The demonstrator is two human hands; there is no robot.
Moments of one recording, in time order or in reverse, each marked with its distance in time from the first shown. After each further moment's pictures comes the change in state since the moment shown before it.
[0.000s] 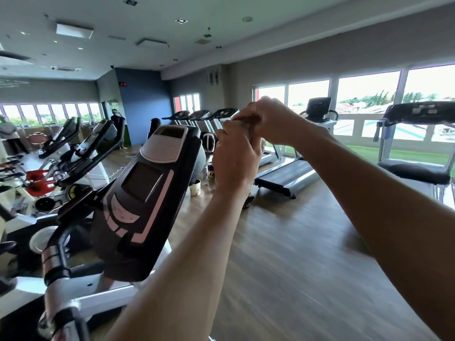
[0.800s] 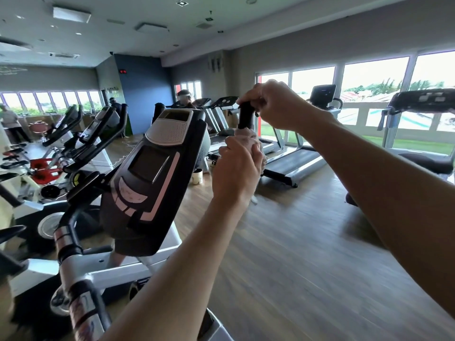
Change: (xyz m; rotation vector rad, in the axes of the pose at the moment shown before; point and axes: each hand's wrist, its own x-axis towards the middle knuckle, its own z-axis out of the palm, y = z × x) left_hand -0.058 -0.017 -0.020 0.185 -0.146 0.034; right_hand -0.008 -0.005 0.004 -0.001 0.080 0.003
